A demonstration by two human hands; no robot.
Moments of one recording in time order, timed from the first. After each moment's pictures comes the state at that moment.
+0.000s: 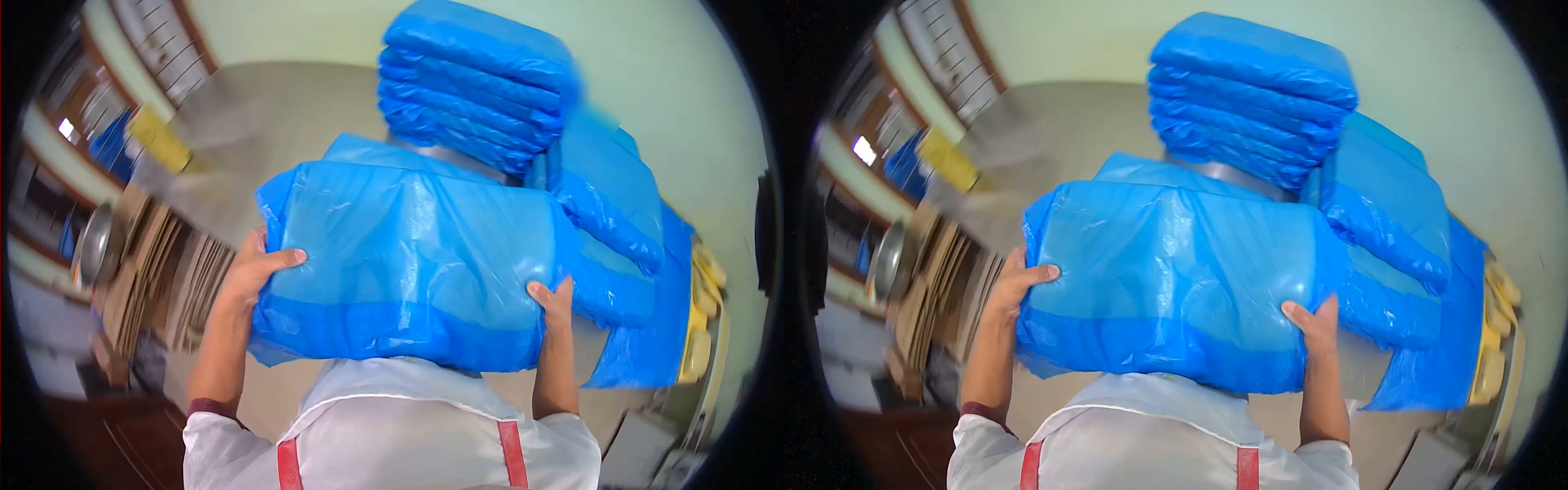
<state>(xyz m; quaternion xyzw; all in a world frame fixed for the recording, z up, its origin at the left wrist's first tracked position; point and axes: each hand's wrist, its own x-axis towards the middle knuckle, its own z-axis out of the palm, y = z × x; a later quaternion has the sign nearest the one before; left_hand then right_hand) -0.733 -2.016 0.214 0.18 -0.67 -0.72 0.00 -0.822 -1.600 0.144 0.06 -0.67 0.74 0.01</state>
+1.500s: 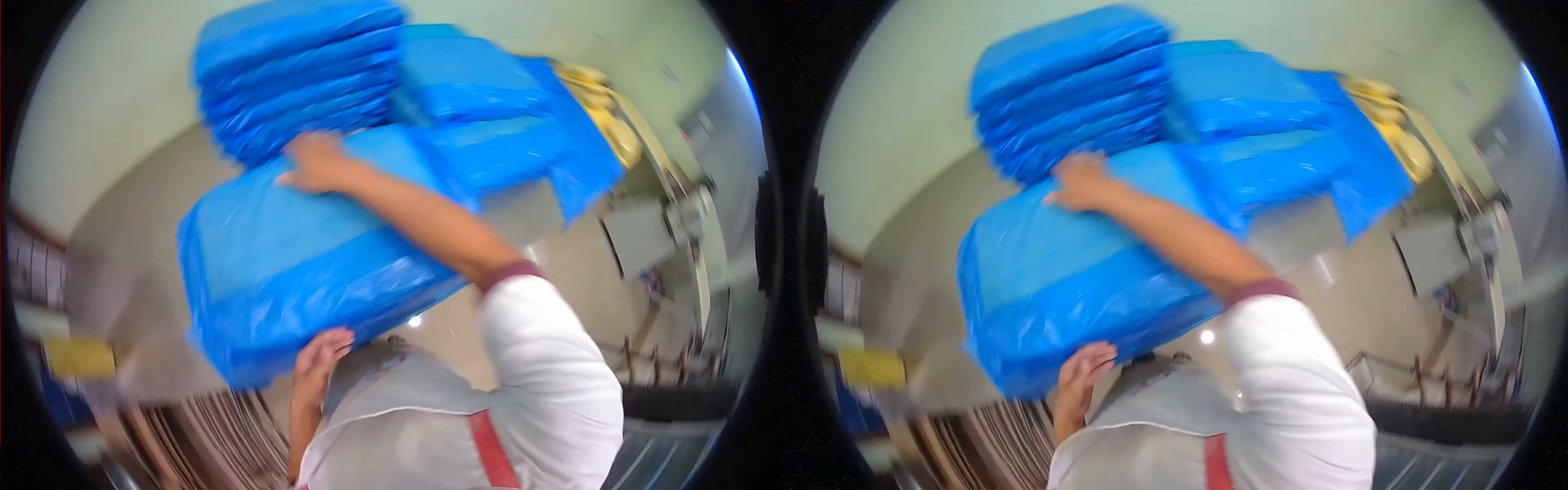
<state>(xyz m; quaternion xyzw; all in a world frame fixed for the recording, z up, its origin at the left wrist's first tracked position) -0.724 -2.045 0.060 -0.03 -0.54 -0.80 -0.28 -1.003 -1.836 0.125 0.15 -0.97 0.18 0.05</state>
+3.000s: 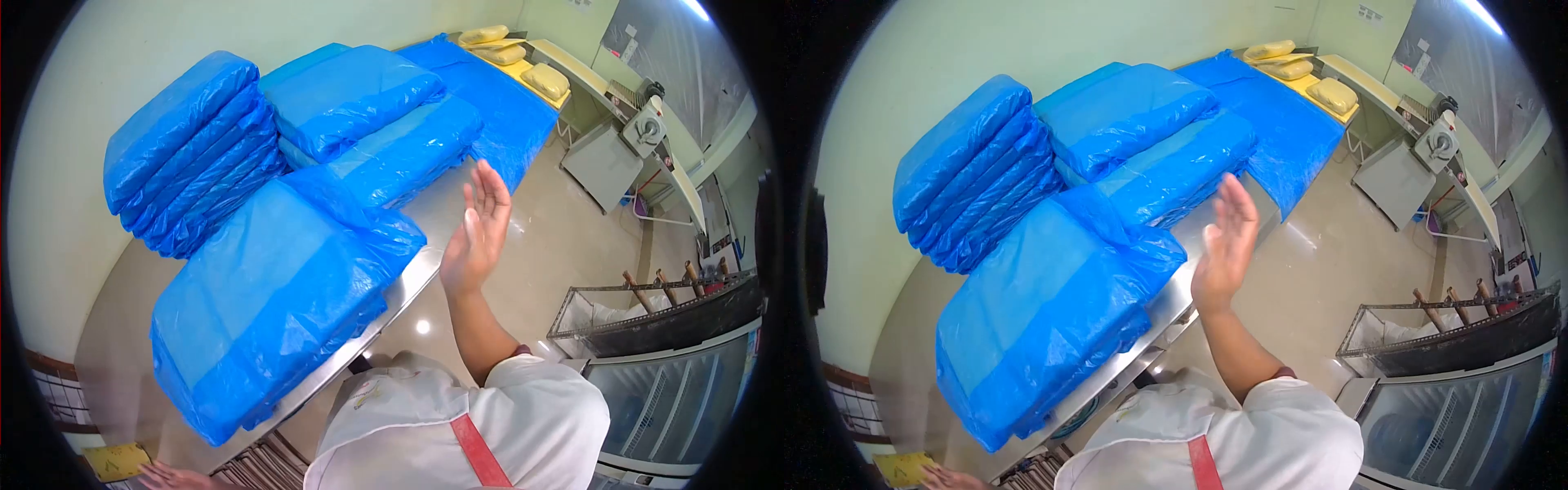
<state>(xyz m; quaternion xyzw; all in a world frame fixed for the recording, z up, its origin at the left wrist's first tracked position) -0.767 -2.210 0.151 0.01 -0.64 -0.56 0.52 -0.738 -1.657 0.168 -0.03 -0.59 0.55 0.59</state>
